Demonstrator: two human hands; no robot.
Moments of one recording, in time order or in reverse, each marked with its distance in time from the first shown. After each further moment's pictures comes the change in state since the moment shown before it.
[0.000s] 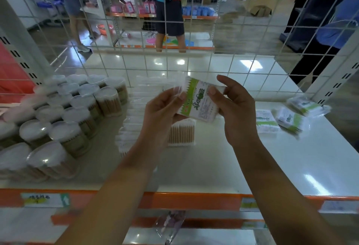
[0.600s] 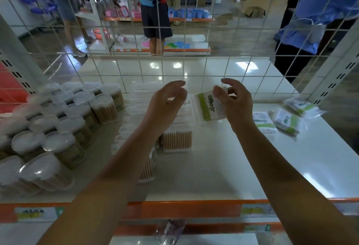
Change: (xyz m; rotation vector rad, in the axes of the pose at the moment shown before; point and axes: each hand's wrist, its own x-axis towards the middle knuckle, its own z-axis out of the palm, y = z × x) left_hand 0.042 0.000 0.000 0.752 -0.048 0.164; right_hand 0.051 0.031 -0.028 -0.467 0.172 -0.047
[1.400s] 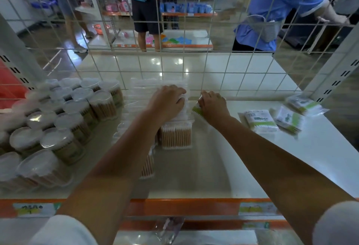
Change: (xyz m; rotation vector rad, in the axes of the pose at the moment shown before) left_hand 0.037 -0.033 0.011 0.765 -0.215 0.146; right_hand 0.036 0.072 0.045 -1.019 -0.383 -0.276
